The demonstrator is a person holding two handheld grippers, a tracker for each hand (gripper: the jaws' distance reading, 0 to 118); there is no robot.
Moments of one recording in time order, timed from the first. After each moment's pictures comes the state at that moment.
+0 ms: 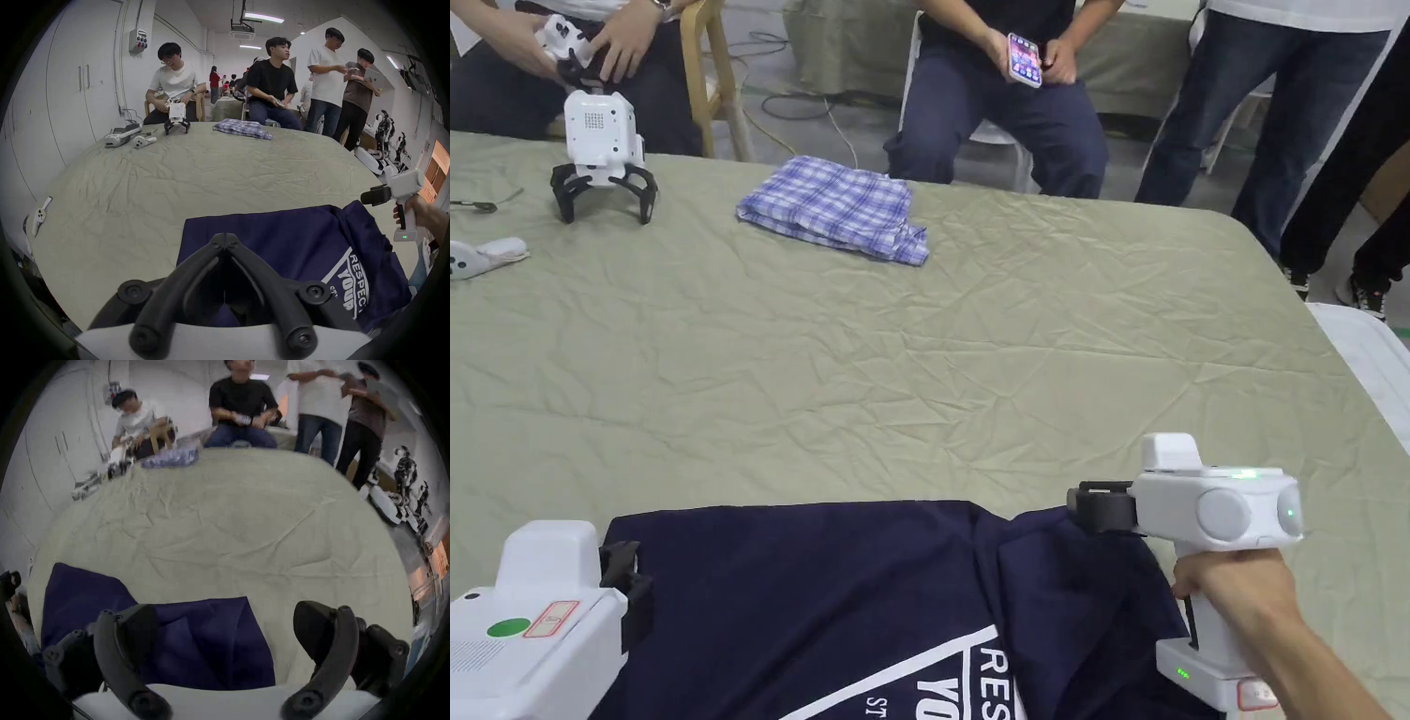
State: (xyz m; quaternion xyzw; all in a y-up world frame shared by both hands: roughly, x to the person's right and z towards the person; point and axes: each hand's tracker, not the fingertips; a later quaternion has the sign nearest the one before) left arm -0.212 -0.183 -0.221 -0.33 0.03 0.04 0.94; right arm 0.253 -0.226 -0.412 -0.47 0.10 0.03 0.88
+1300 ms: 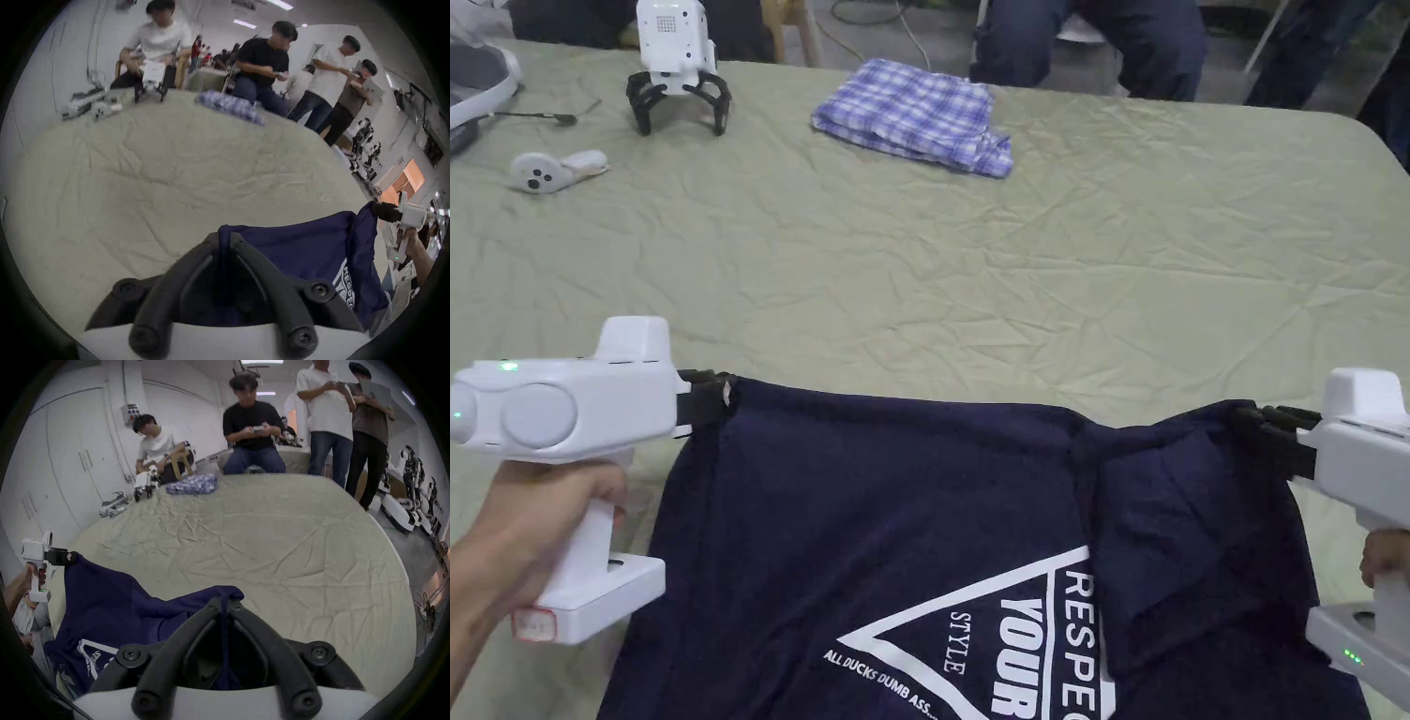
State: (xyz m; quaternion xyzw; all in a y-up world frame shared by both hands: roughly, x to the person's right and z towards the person) left arm -0.299 -0.196 -0.333 -0.39 -0.08 0.12 0.91; right arm 0.302 -0.201 -0.351 -0.35 0.10 -0.04 0.93
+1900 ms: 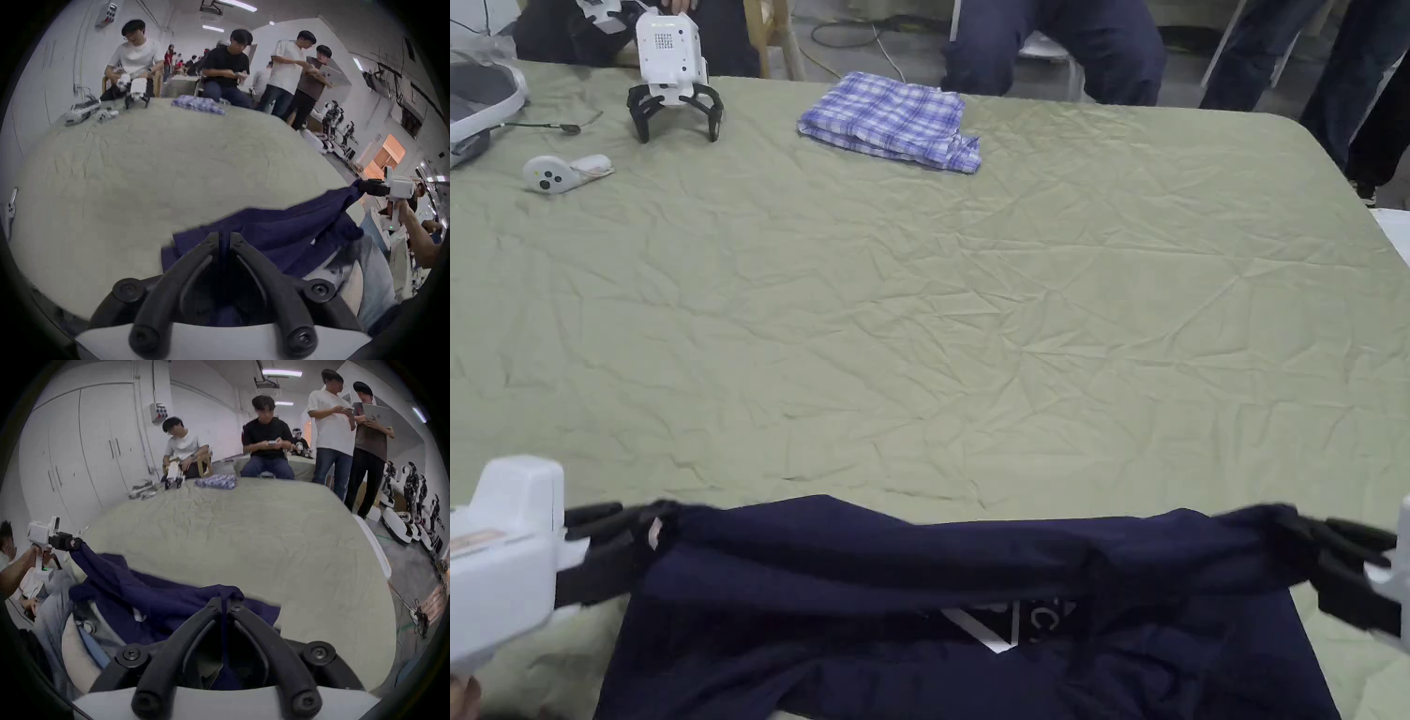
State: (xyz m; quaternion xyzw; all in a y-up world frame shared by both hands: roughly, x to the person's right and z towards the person) left arm -0.298 -0.170 -0.098 -0.41 -0.16 0.09 0.89; right arm 0.331 -0.161 -0.131 -0.36 0.15 0.01 0.92
